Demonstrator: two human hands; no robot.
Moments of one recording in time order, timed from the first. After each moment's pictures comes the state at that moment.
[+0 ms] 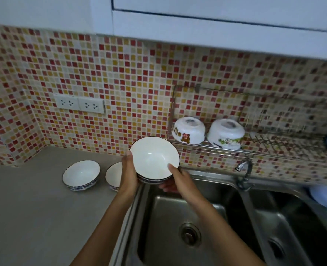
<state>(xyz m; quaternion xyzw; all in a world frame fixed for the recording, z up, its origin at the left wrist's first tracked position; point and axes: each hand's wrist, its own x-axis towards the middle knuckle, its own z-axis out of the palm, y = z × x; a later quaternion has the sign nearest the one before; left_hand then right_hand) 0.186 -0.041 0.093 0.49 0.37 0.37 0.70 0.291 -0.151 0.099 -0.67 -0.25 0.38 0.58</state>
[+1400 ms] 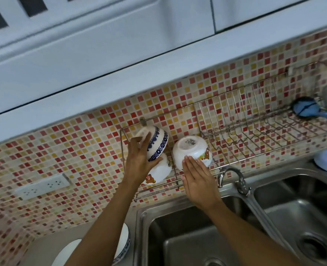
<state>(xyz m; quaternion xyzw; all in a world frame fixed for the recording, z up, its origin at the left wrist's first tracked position) 0.400 -0.020 0.193 0.93 0.12 0.34 -0.02 0.480 -0.194 0.078 -0.83 -0.40 -0.31 0.22</state>
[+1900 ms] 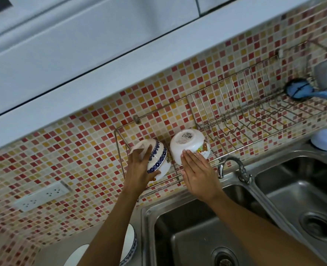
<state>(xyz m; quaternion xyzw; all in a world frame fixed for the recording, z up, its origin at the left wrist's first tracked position) 0.391 0.000 0.157 0.96 0.10 0.23 -0.07 0.482 -0.191 0.073 -0.83 -0.39 -0.35 0.20</state>
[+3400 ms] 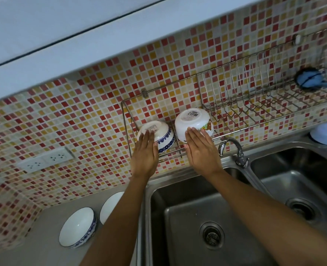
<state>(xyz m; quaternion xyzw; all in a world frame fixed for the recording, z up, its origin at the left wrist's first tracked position) 0.365 -0.023 0.114 0.95 0.20 0.24 0.02 0.476 -0.190 0.071 -0.82 -0.38 -0.37 0.23</state>
